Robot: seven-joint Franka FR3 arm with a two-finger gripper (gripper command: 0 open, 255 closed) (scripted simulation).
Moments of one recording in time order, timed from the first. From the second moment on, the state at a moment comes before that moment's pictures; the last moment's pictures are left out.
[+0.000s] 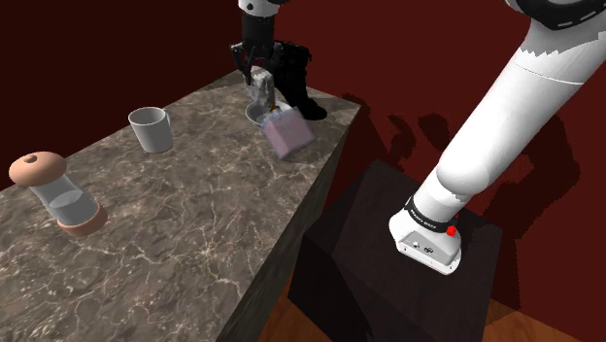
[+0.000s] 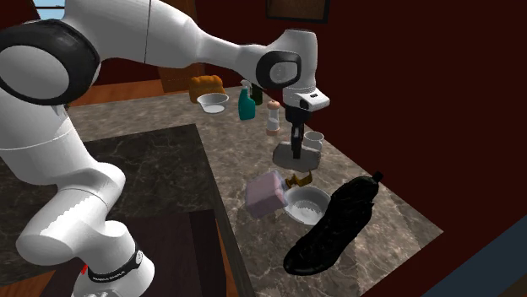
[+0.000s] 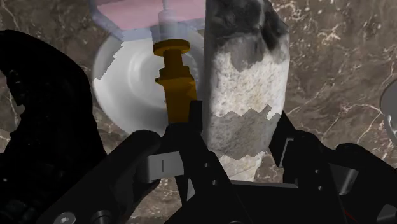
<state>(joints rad) -0.10 0.02 0.37 -1.90 -0.05 1.97 0.66</state>
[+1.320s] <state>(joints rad) -0.18 0.06 0.30 -2.00 -0.06 2.12 0.52</state>
